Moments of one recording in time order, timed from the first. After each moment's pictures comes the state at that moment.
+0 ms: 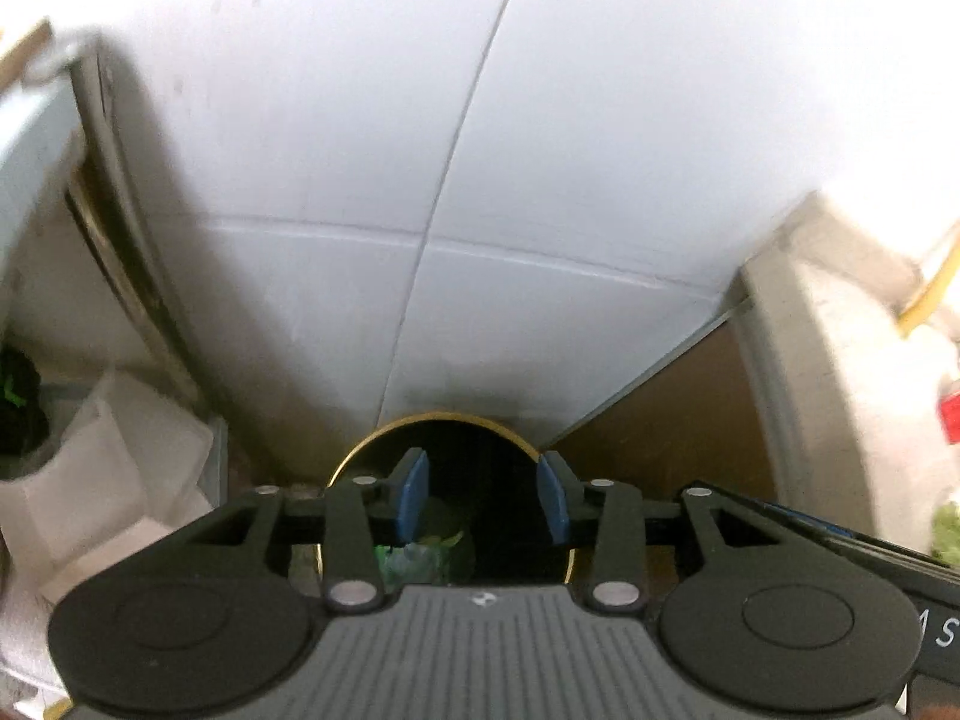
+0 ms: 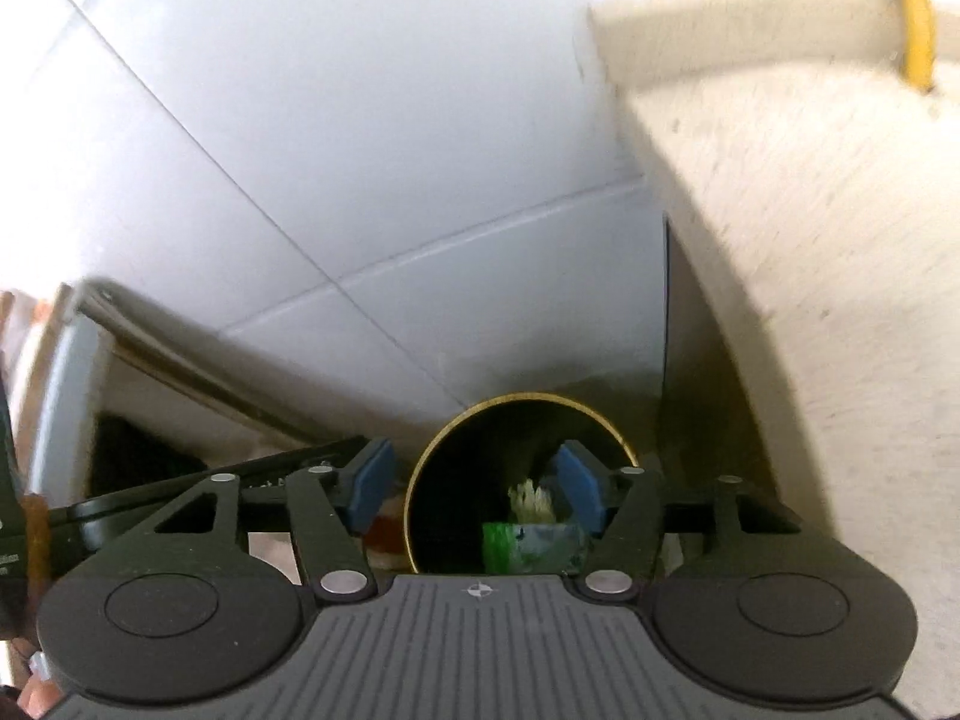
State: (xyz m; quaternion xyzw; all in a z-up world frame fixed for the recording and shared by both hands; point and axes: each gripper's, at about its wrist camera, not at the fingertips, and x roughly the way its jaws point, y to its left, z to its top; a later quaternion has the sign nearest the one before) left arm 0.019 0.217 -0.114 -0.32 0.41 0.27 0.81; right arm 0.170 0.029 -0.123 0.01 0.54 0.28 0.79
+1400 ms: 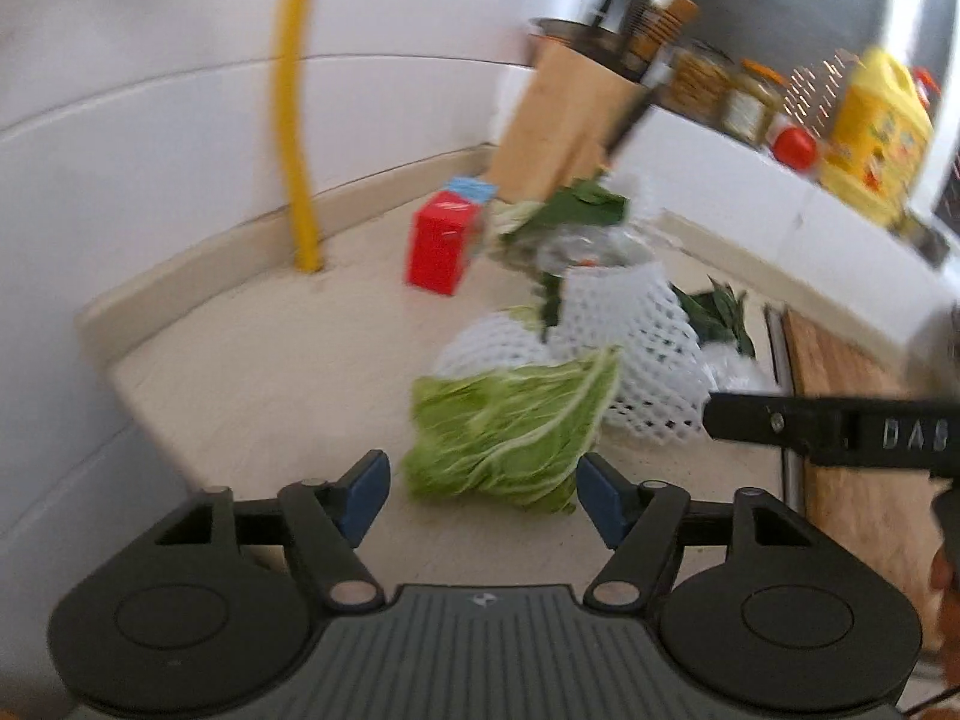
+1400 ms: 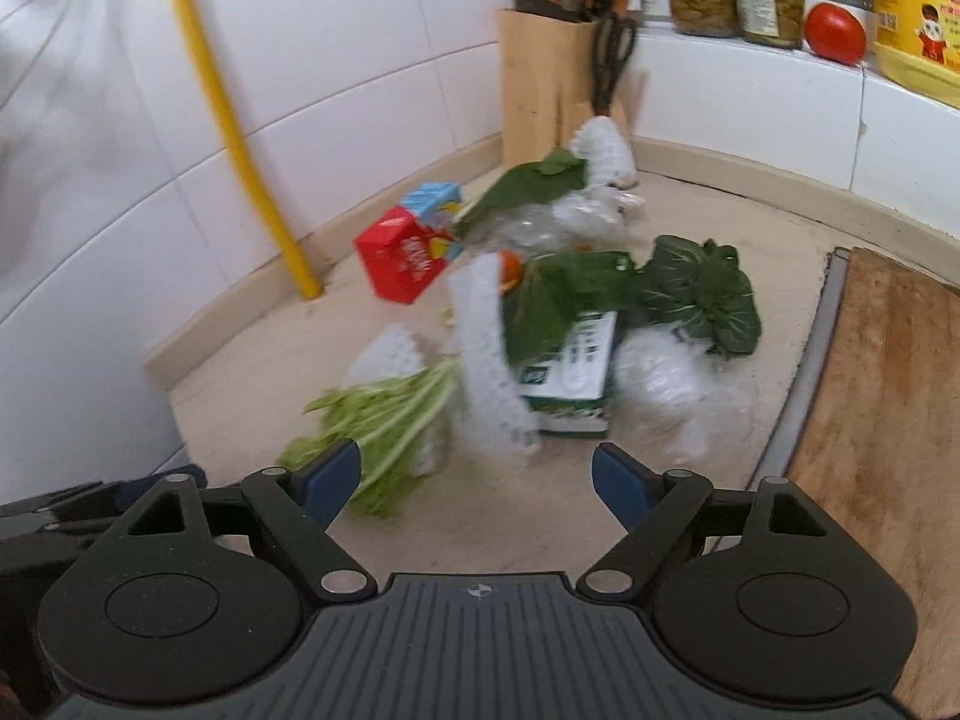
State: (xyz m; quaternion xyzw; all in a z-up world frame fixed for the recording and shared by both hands) left arm 0.097 -0.007 -0.024 -0.04 0.36 -0.13 0.92; right arm 0.059 -0.226 -0.009 0.11 0.37 -0.05 0.92
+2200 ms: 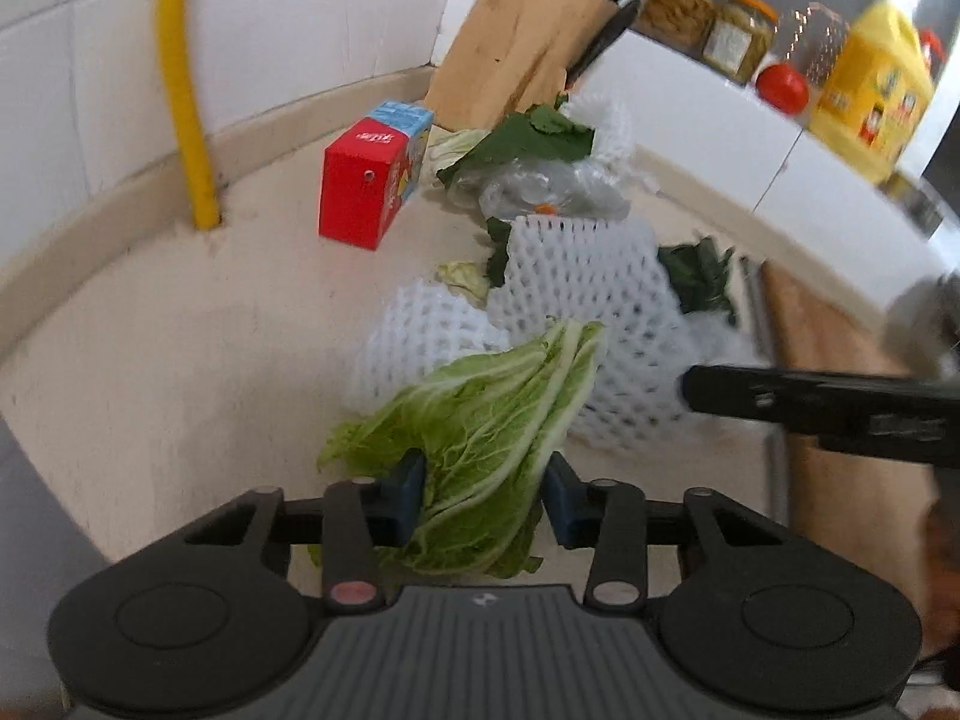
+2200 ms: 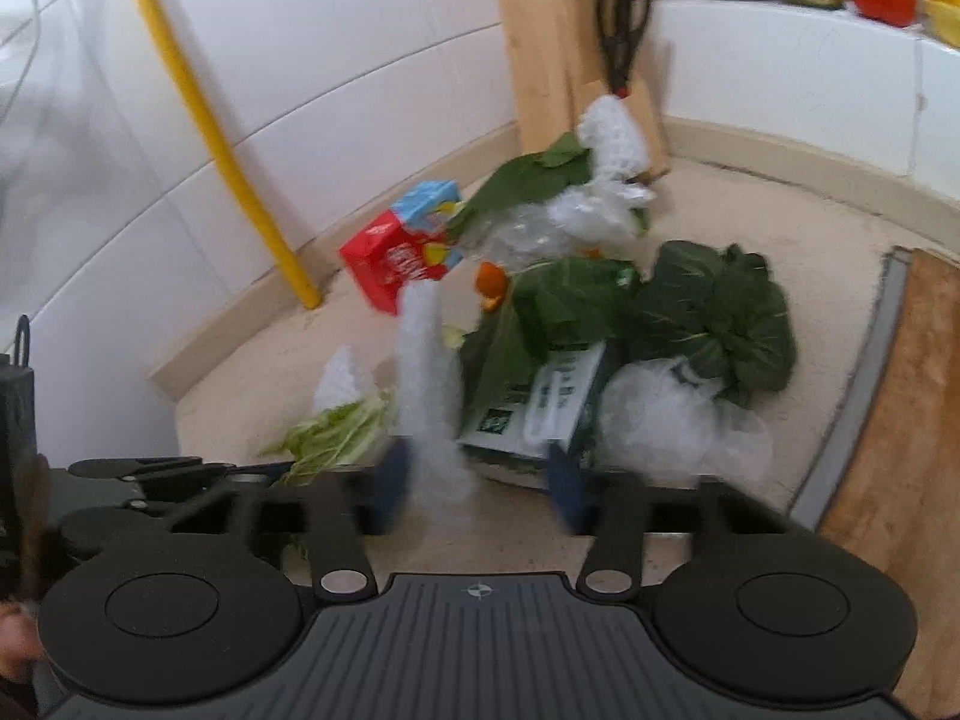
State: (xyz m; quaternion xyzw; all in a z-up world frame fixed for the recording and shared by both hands) left arm 0.147 -0.021 -0.039 -0.08 0.43 -0.18 0.88; right arm 0.096 -0.275 -0.025 0.13 0.38 0.03 0.91
